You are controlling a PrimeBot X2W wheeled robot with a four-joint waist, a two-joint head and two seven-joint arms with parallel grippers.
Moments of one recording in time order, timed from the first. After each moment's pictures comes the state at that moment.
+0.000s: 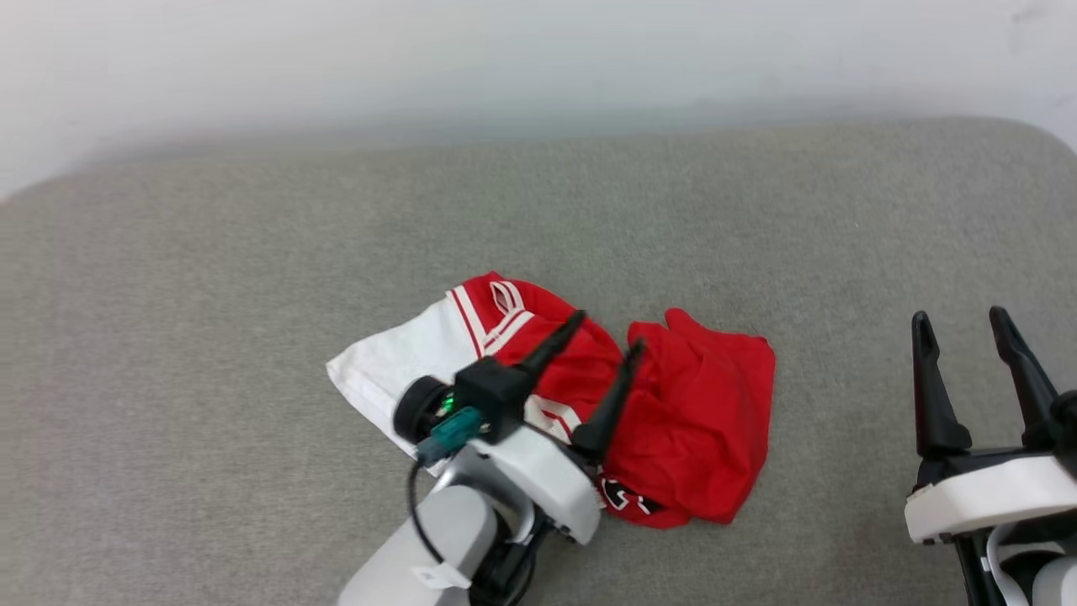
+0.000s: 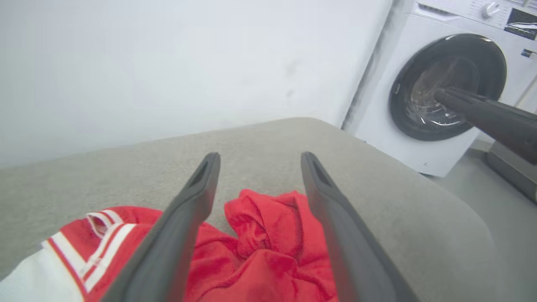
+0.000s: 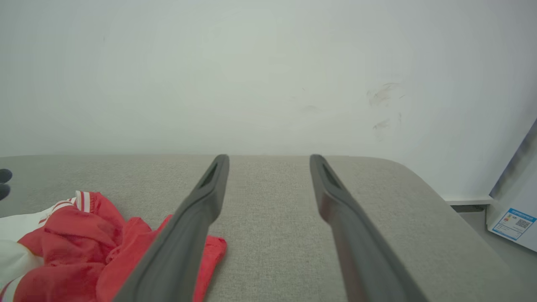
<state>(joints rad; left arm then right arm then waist) -0.44 0.09 -0.66 0.35 -0.47 -0.04 -0.26 -0.05 -0.05 -0.15 -0.14 0.08 0.13 -0.03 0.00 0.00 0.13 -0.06</state>
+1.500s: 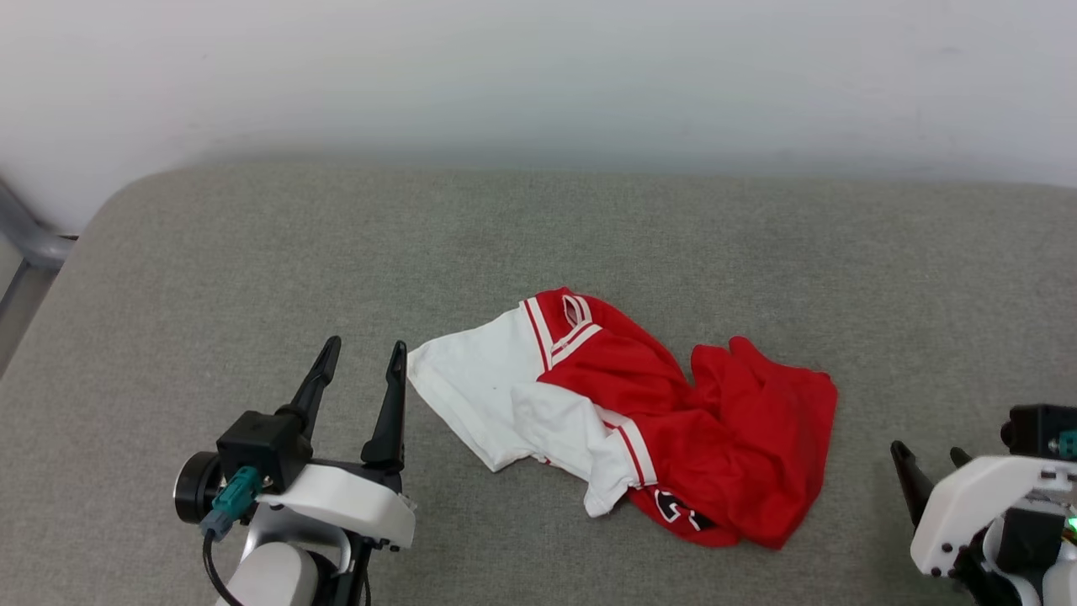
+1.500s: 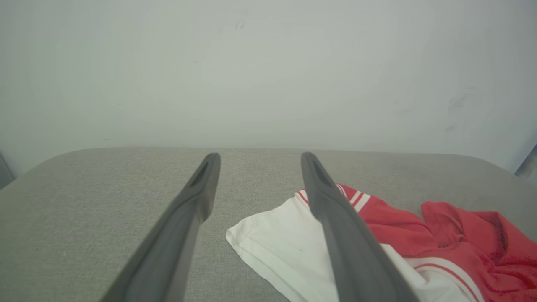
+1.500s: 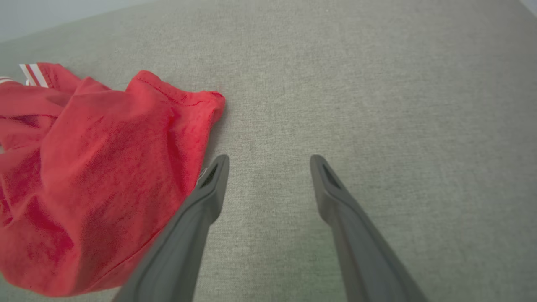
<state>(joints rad) -0.17 0.24 -0.29 0.15 -0.39 0.06 -0.26 -0.09 -0.06 -0.25 0.17 0.16 0.13 0.42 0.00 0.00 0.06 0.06</state>
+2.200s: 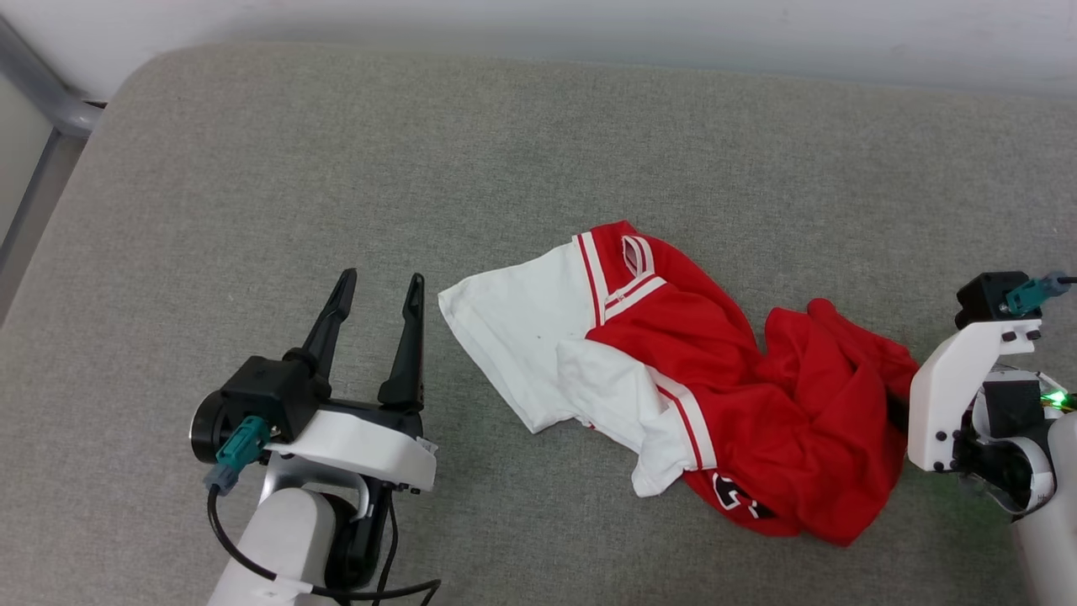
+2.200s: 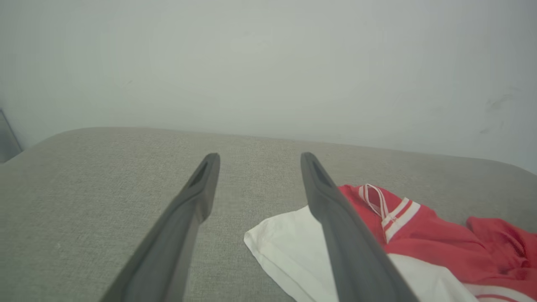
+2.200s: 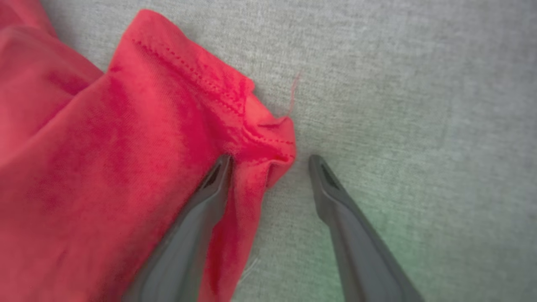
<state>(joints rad) -0.27 0.14 -0.23 0.15 -0.34 0.00 -0.26 -0.41 -0.28 0.04 0.43 0.35 0.13 0.77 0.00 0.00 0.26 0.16</state>
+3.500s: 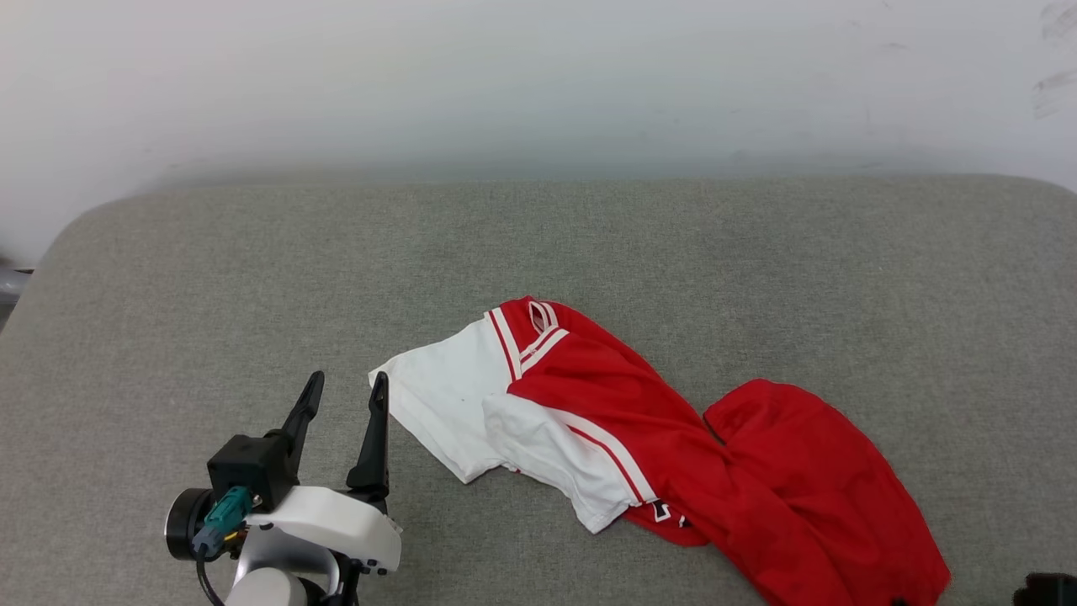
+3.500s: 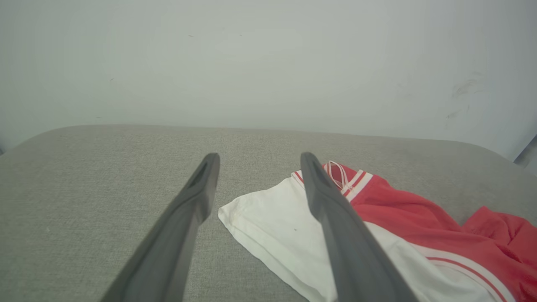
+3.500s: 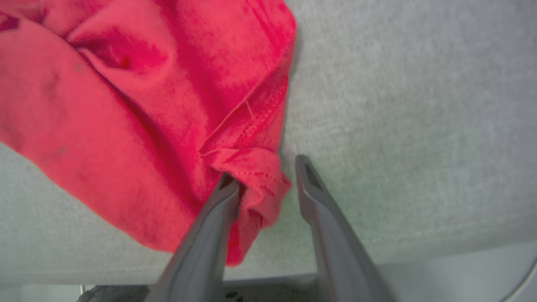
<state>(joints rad) -0.13 0.16 -0.17 0.20 -0.31 0.00 -0.23 0.24 -0.05 -0.24 0.10 0.35 0.13 0.51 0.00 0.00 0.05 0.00</state>
